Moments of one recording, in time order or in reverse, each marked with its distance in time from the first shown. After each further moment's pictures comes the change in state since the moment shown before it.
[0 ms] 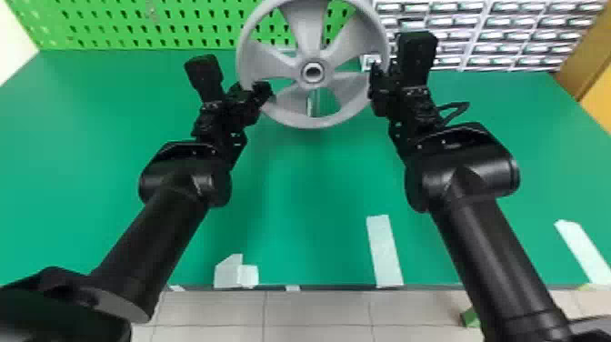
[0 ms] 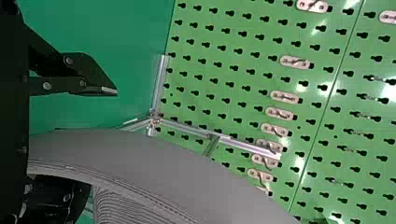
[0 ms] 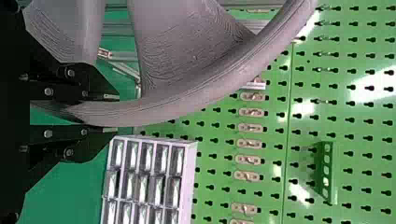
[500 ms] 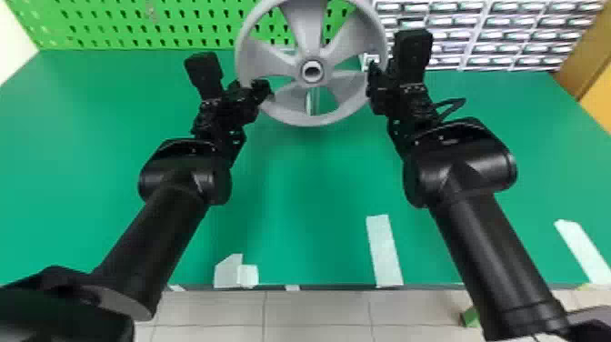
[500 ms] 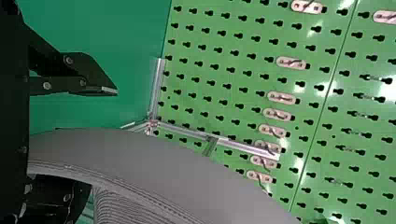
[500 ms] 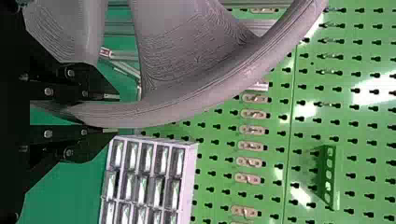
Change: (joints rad) left arm -0.011 -0.014 0.027 0.004 -0.044 0.002 0.000; right arm -0.028 0.000 0.013 0.036 0.006 -0.002 0.000
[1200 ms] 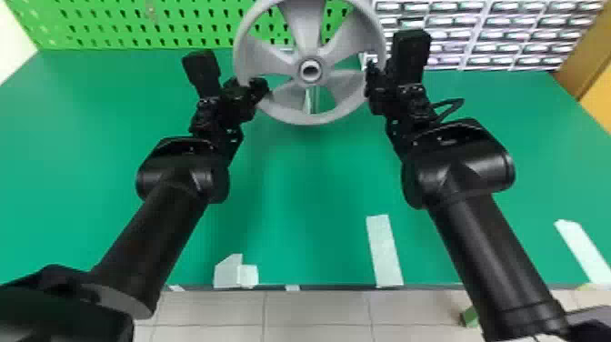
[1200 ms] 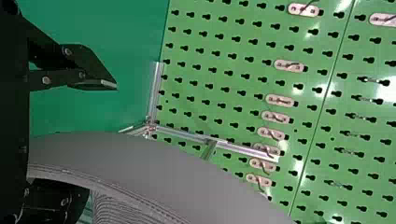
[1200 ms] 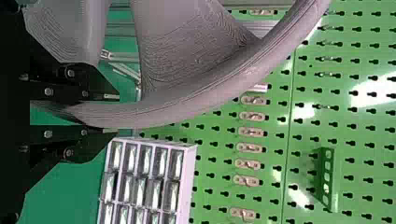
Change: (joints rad) left arm -0.005 0.000 0.009 0.001 -0.013 0.000 0.000; right arm 0.002 0.000 0.010 0.002 -0.002 -0.016 -0.001
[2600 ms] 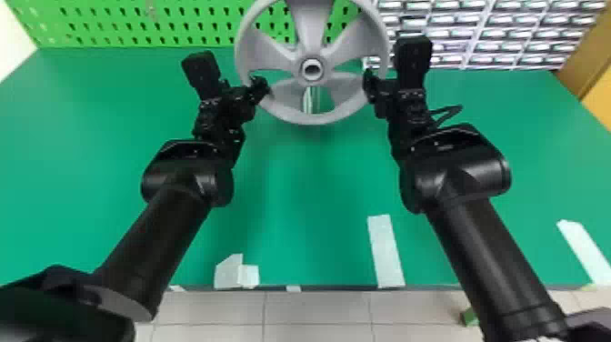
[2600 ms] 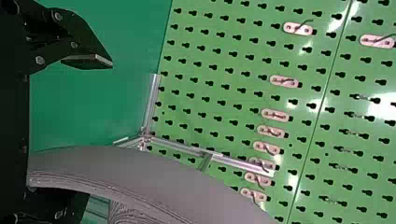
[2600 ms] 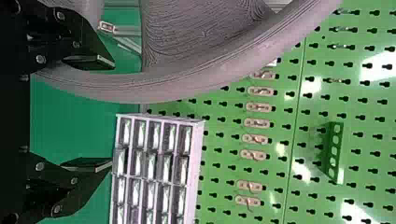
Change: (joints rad) left arm 0.007 -0.002 -0.050 0.000 0.047 -0.050 0.070; right arm 0.001 0.000 0.026 0.011 -0.022 -0.014 -0.124
